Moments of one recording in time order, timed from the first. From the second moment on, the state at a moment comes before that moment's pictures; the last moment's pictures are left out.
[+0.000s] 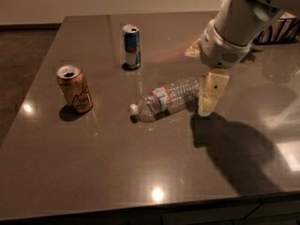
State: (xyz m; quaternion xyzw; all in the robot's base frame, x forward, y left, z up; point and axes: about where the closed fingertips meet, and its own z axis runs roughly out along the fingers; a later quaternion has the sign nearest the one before) arm 0.522 -0.118 0.911 -0.72 0.67 0.03 0.17
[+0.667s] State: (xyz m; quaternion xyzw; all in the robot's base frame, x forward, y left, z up) arm 0.529 -0.072 0.877 -0.76 0.63 0.06 0.15
